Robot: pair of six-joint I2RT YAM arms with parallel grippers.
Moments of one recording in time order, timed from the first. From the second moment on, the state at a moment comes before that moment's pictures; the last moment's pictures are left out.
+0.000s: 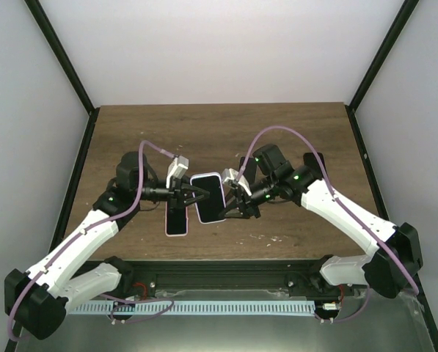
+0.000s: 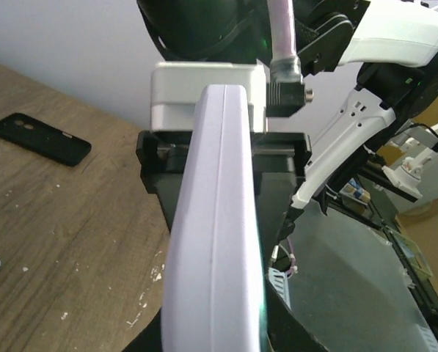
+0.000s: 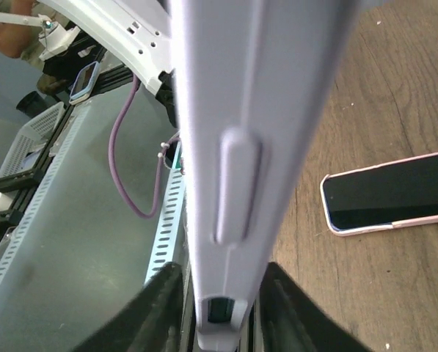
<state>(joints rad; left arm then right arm) -0.52 0.98 0.78 -0.05 1.04 -0.23 0.68 1.28 1.07 -0.67 -1.02 -0.36</state>
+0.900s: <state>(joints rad) -0.51 1.02 0.78 0.01 1.18 -0.34 0.76 1.16 1.03 -0.78 -0.87 -0.68</state>
